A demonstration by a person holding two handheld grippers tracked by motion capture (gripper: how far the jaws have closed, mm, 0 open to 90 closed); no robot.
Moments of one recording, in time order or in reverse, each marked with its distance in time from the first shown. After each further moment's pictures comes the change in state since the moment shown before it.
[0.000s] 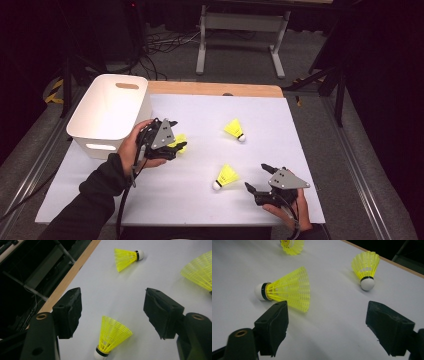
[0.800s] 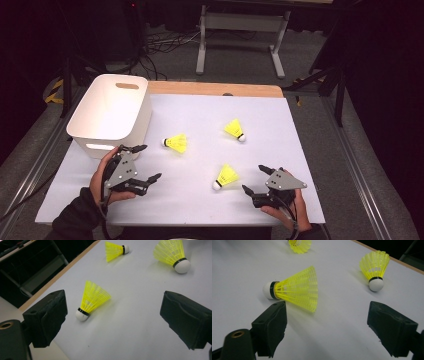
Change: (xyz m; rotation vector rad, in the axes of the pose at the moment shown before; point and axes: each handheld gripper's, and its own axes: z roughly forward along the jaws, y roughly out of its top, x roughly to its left) left arm -0.035 -0.096 -0.049 -0.160 -0.018 -0.107; right arm 0.005 0.002 0.002 0.014 0.037 -0.016
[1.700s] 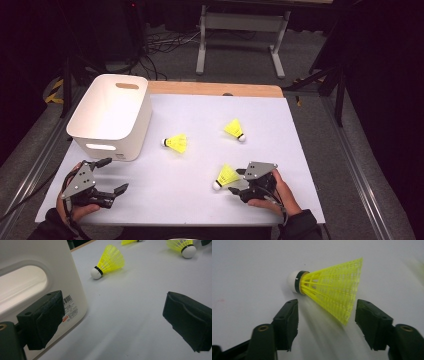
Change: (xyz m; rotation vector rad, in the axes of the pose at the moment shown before) left arm 0.012 -0.069 -0.056 -0.008 0.039 -0.205; right arm 0.001 0.022 0.048 0.207 0.278 -0.118
